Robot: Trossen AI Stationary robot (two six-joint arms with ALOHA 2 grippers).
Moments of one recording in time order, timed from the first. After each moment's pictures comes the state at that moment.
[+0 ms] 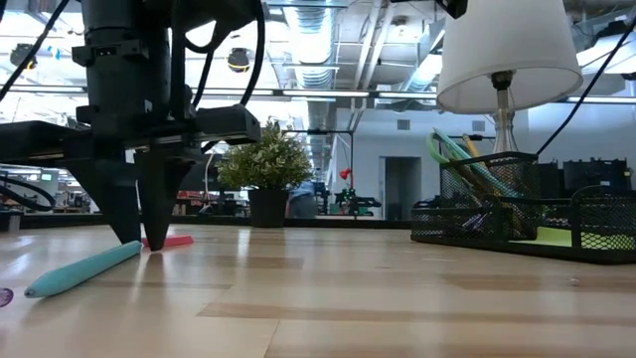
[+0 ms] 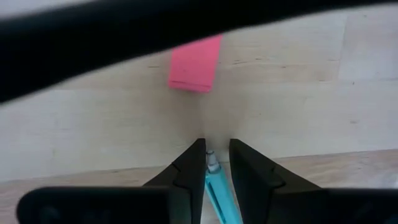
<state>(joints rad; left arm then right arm) -0.41 1.86 1.10 -0.66 -0.09 -1.96 0.23 1.27 1.22 -0.52 0.29 0.44</state>
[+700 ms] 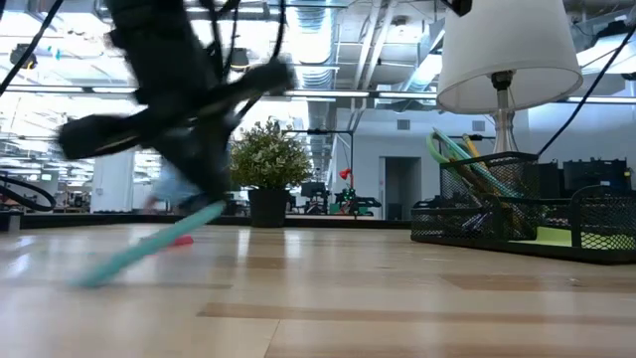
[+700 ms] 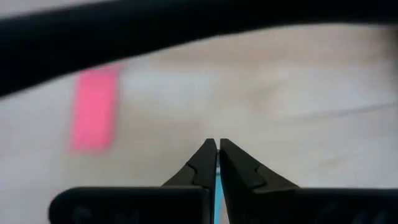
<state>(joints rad) -0.42 1.85 1.19 -0.65 -0.40 -1.90 0.23 1.24 1.22 -0.52 0.28 0.48</state>
